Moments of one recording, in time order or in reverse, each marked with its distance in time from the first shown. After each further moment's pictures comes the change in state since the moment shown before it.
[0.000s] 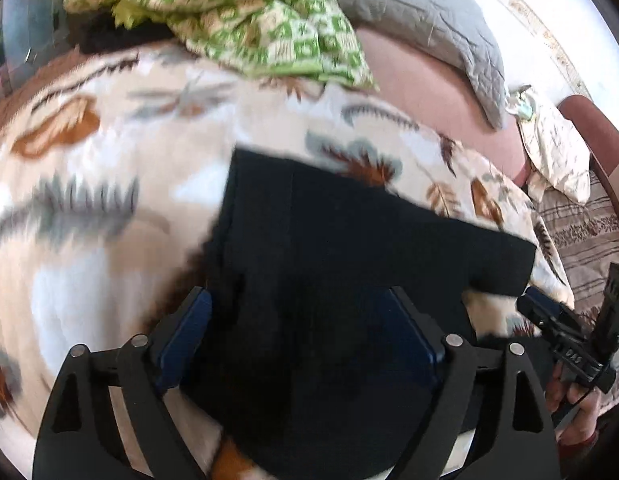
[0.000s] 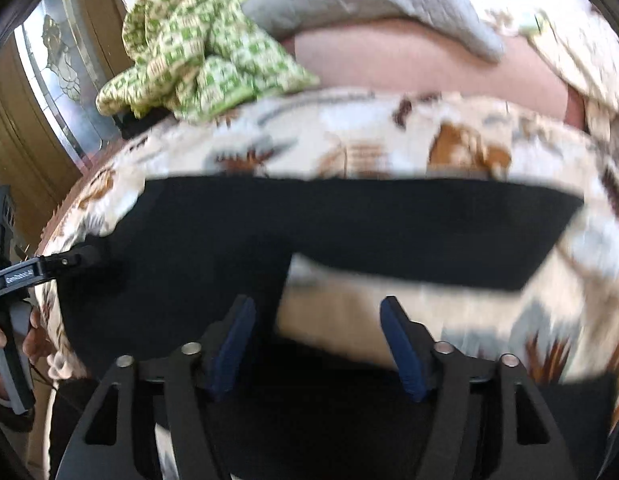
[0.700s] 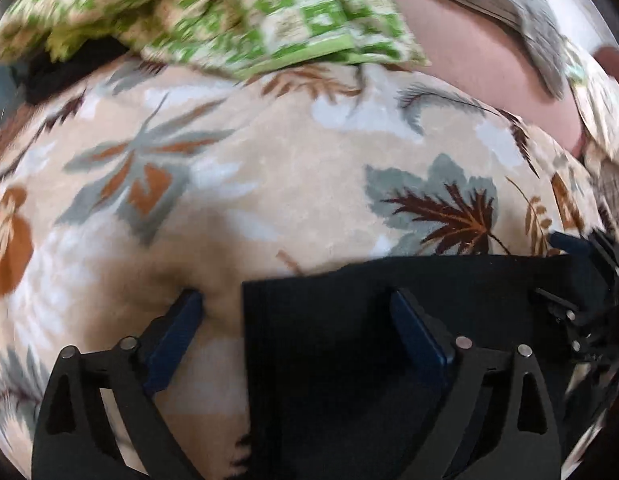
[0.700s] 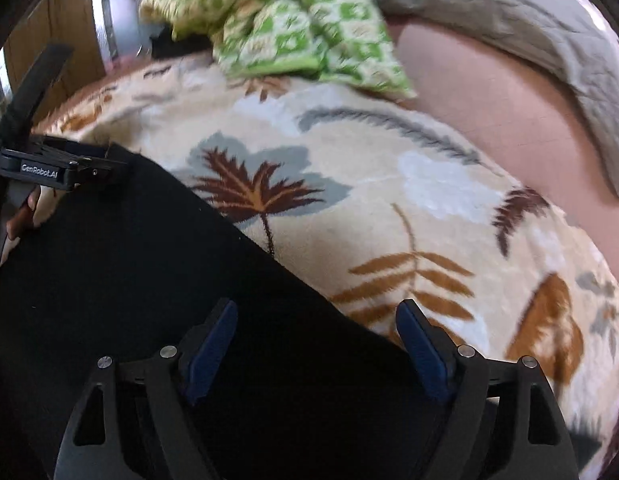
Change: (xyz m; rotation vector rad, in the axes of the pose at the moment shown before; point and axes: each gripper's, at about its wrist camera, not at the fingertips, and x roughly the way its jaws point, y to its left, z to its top) left arm 0.123 0.010 0.079 0.197 0.095 0.120; right arm 0.161 0.036 0.085 -0.432 0.161 0.035
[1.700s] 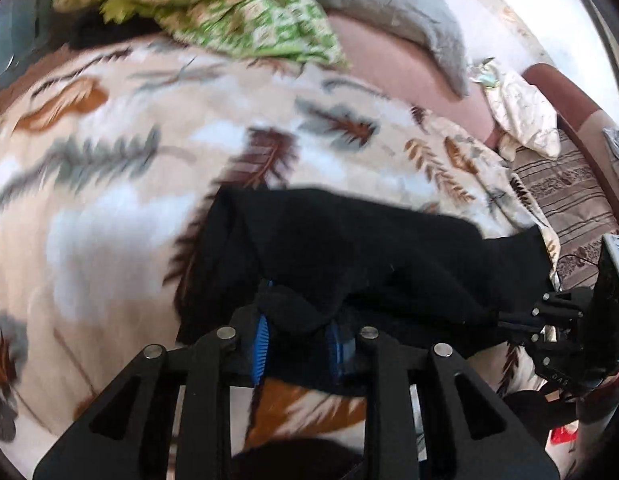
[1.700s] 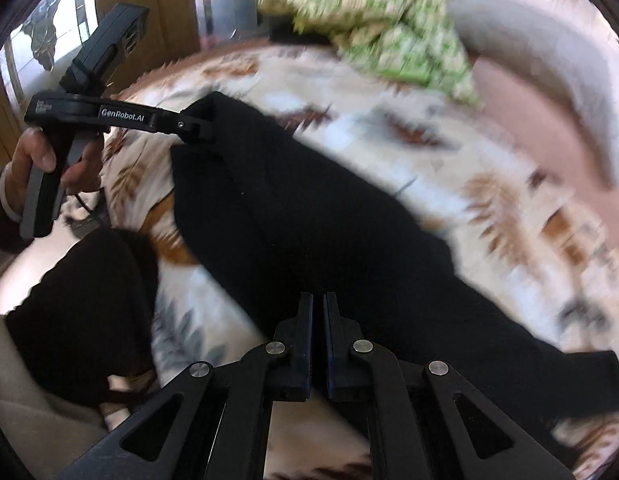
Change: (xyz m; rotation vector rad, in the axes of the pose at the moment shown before) left arm -0.133 0.010 -0.165 -0.111 -0.074 -0.215; right arm -0.149 0.145 -0.140 -0.073 0.025 0.157
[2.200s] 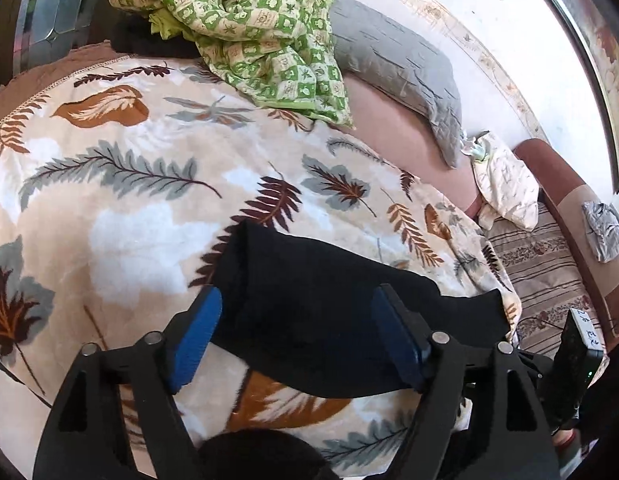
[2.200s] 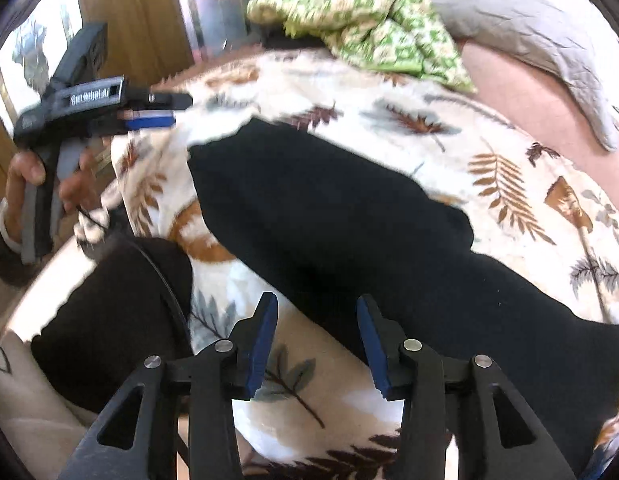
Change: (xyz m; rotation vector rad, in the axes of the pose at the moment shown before) left arm -0.056 0.015 -0.003 -0.155 -0.168 -0.085; right arm -0.041 0.014 -0.008 0.104 -0.113 -0.011
